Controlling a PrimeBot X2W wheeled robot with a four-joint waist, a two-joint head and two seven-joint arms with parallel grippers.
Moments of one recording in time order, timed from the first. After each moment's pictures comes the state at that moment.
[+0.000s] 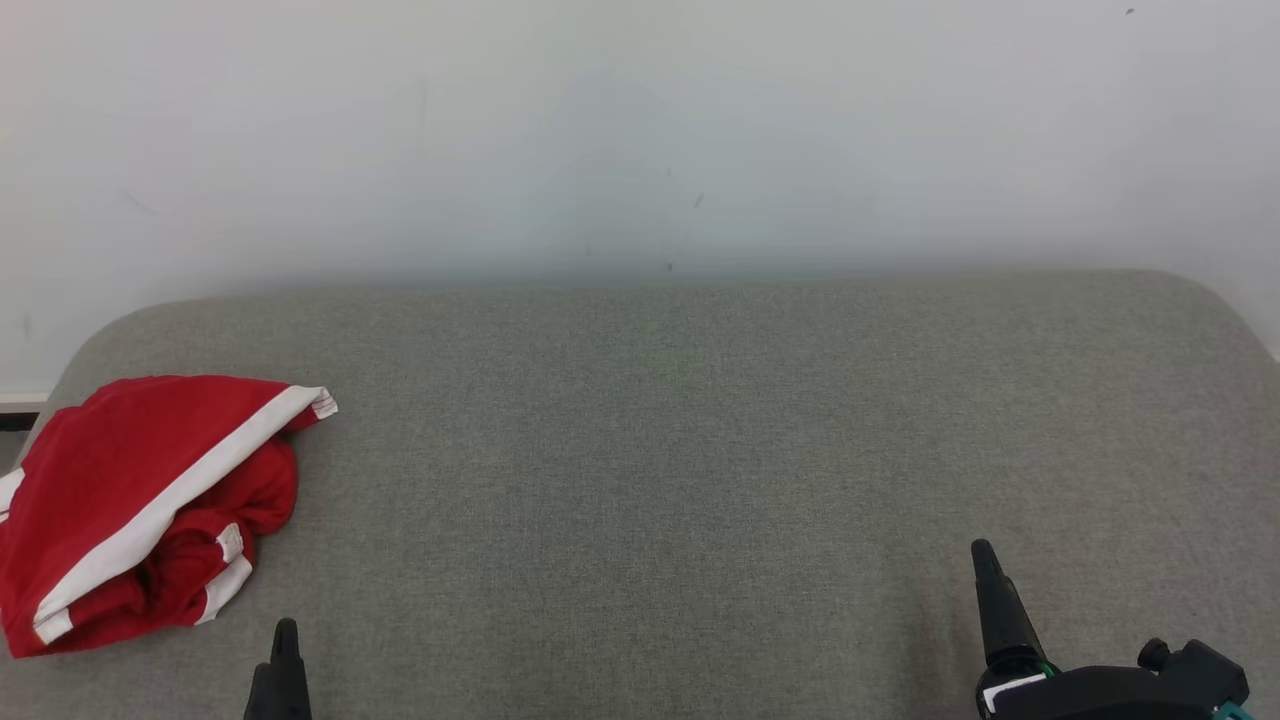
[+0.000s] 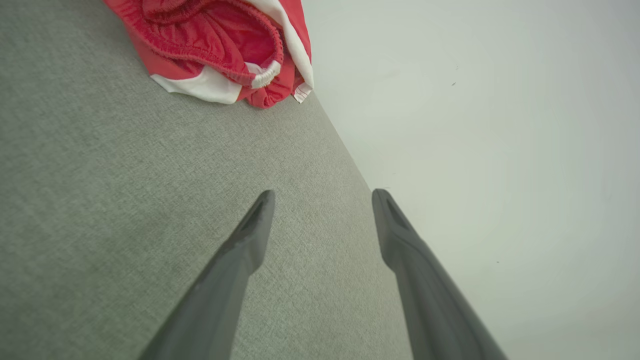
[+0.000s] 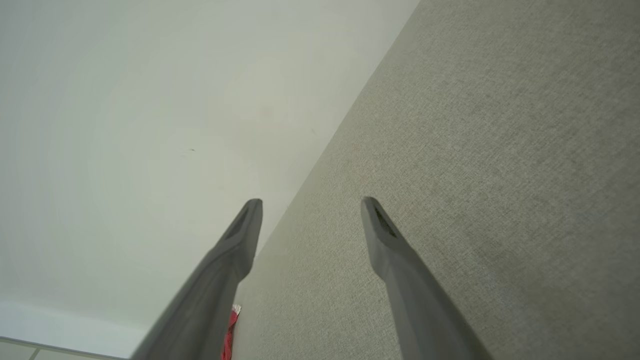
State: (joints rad) left arm 0.01 0.04 0.09 0.26 -1.11 -0.11 -0.08; right arm -0.04 -0.05 0.04 0.29 1.12 0.13 -0.08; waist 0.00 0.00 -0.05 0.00
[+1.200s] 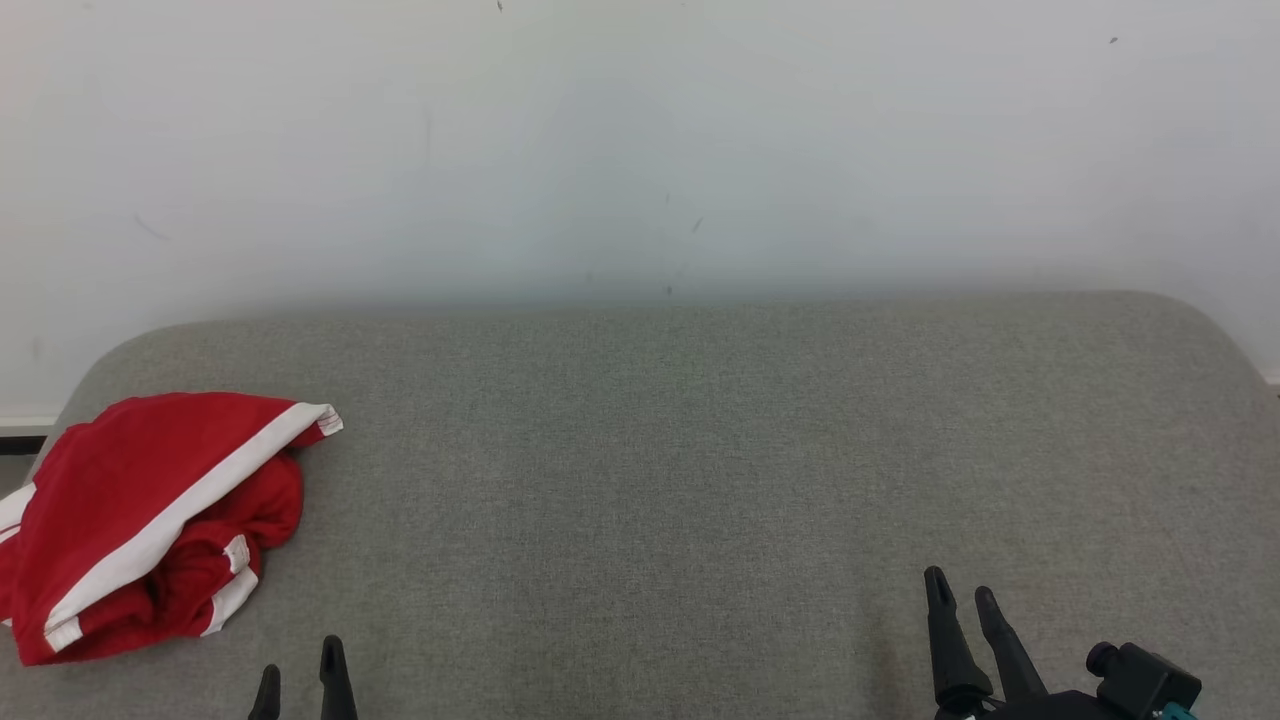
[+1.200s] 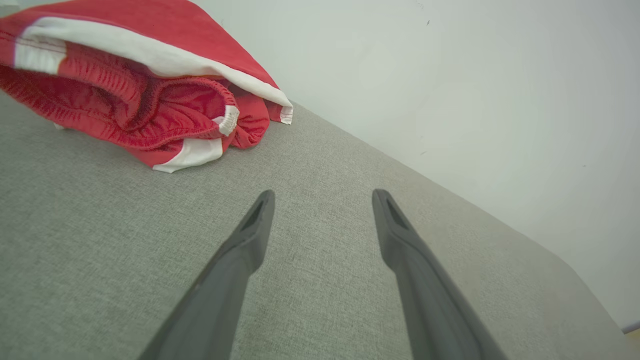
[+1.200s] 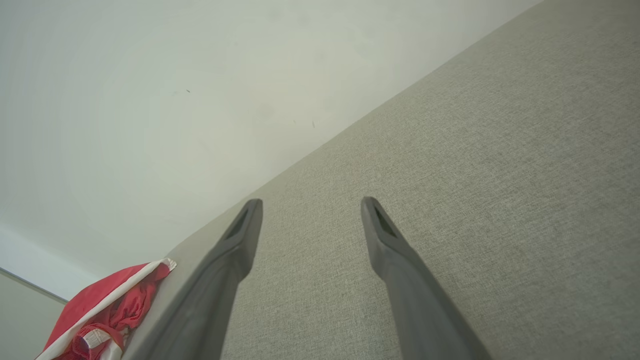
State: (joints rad) left arm 0.06 0.04 0.03 0.24 -0.59 -0.07 -0.18; right arm -0.02 -0.05 0.11 0.32 0.71 0.13 -0.18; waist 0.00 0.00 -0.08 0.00
